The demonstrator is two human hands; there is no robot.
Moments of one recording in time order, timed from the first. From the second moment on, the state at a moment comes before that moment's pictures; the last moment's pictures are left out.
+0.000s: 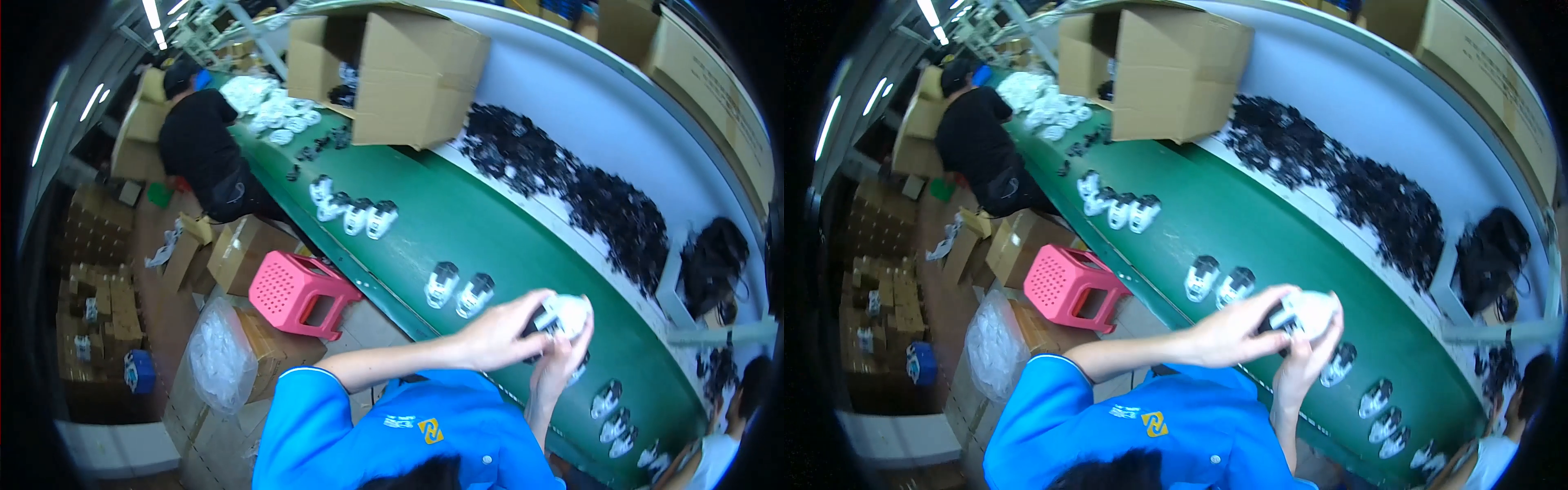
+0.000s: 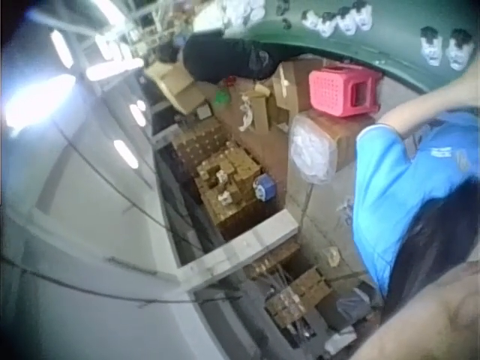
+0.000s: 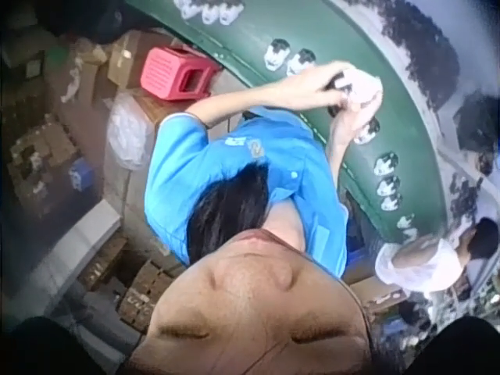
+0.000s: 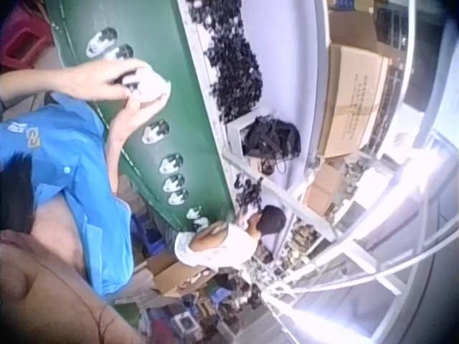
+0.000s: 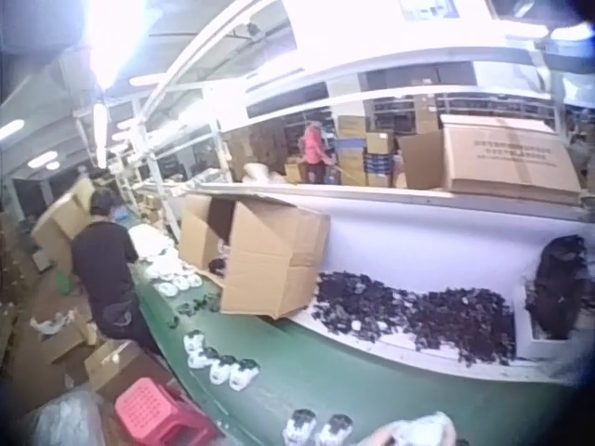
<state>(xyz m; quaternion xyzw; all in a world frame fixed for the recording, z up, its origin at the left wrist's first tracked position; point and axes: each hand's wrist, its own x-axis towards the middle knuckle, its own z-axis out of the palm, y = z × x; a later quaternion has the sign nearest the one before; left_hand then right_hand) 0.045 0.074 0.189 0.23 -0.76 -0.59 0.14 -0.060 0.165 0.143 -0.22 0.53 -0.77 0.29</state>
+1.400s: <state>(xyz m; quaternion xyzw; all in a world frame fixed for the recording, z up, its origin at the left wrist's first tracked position) 0.035 0.082 0.203 0.24 -0.74 -0.61 0.13 -0.072 0.174 0.155 -0.29 0.50 -0.77 0.28</state>
